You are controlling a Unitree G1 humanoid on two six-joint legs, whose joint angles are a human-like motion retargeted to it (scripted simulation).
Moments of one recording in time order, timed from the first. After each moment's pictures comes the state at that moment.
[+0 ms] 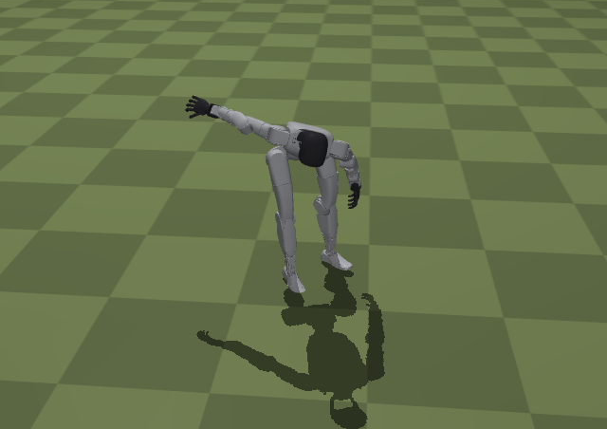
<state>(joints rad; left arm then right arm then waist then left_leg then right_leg) -0.23 0.44 0.20 1.14 -0.19 -0.10 -0.09 0.09 -0.80 -0.57 1.58 -0.21 -0.14 -0.27 -0.41 -0.05 0.52 -0.77 0.13 0.46 -0.01 -0.01 -0.09 -1.01 0.04 0.12 0.11 0.34 0.00</state>
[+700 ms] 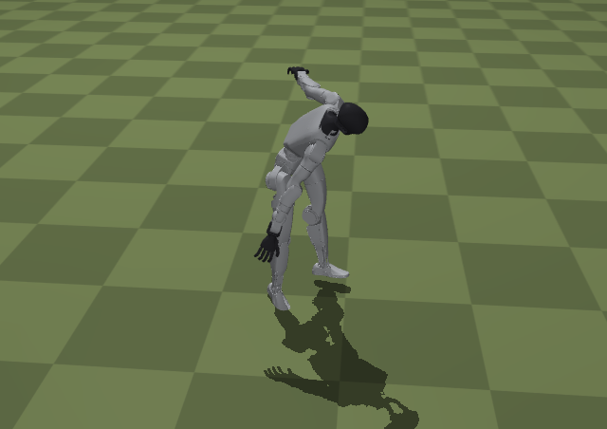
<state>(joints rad) 0.41 0.43 0.78 1.17 0.00 -0.08 0.02 -0.12 -0.91 -0.32 1.45 -0.32 -0.10 -0.16 0.28 0.38 0.52 -0.56 -0.06 0.20 -0.02 0.08 -0.10 -0.42 -0.30 -0.48 0.16 0.15 0.12</state>
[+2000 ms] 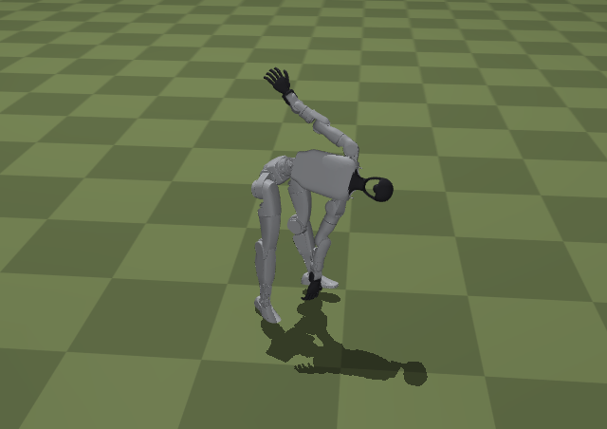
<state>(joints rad) 0.14 0.37 0.45 1.58 -0.74 -0.26 0.23 -0.45 -1.32 -0.36 1.29 -0.21 -0.04 -0.01 0.91 0.52 0.52 -1.22 -0.06 0.16 -0.09 0.19 -0.12 -1.08 -0.27 -0.37 0.04 0.30 0.14</state>
